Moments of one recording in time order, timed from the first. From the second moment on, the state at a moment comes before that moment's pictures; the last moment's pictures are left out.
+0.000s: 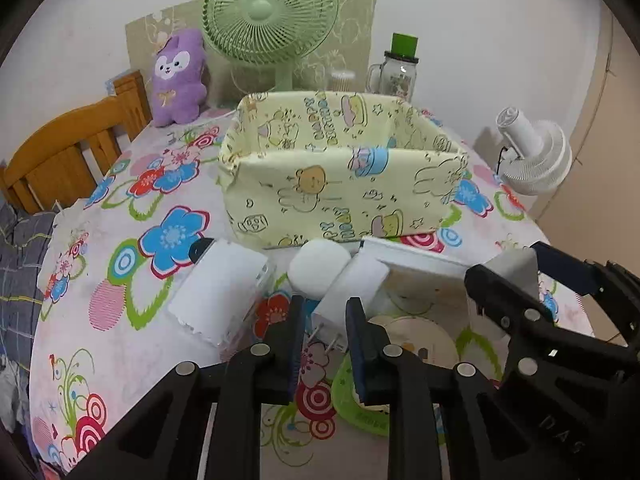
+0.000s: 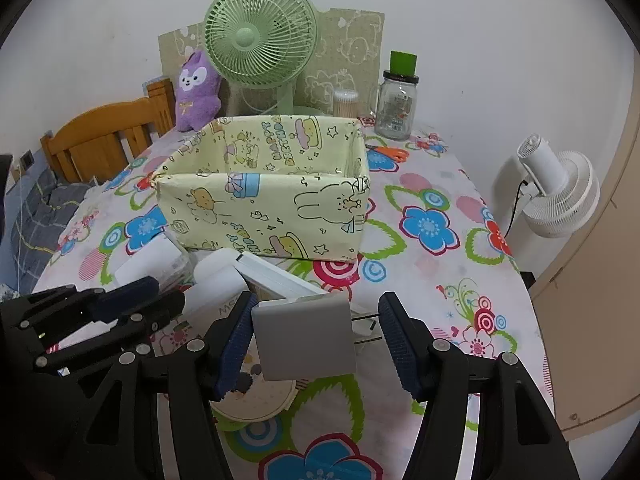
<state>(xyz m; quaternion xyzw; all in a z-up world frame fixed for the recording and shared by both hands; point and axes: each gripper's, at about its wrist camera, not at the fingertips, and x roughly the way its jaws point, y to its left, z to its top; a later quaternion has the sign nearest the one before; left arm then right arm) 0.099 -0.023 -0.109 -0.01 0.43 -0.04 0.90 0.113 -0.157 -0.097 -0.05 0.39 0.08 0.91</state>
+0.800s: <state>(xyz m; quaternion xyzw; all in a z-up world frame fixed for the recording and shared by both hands) 0.120 -0.038 -0.137 -0.01 0.47 -0.06 0.88 0.132 -0.177 -0.117 -0.03 0.42 0.06 0.91</state>
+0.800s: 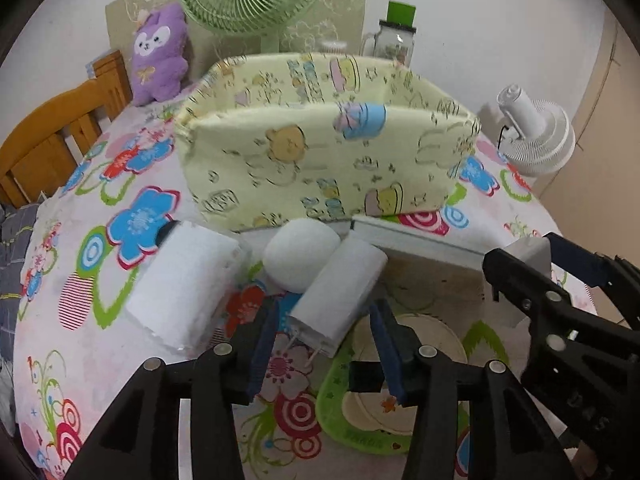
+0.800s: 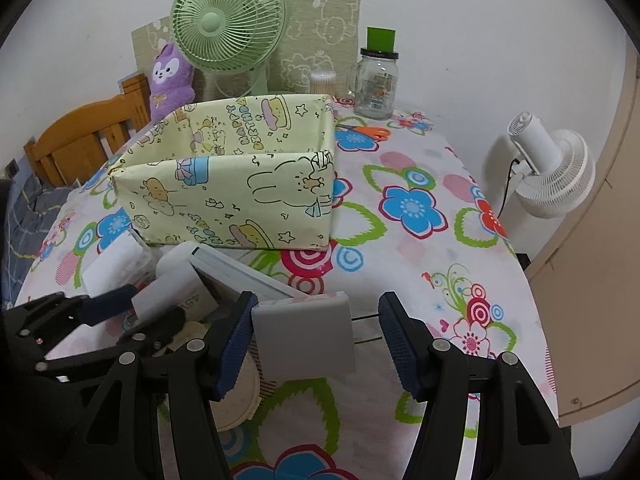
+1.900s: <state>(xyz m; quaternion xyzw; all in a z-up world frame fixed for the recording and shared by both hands) 0.091 -0.049 -0.086 0.03 0.40 -0.05 0.92 0.118 -0.148 -0.082 -0.01 0.39 0.10 0.92</state>
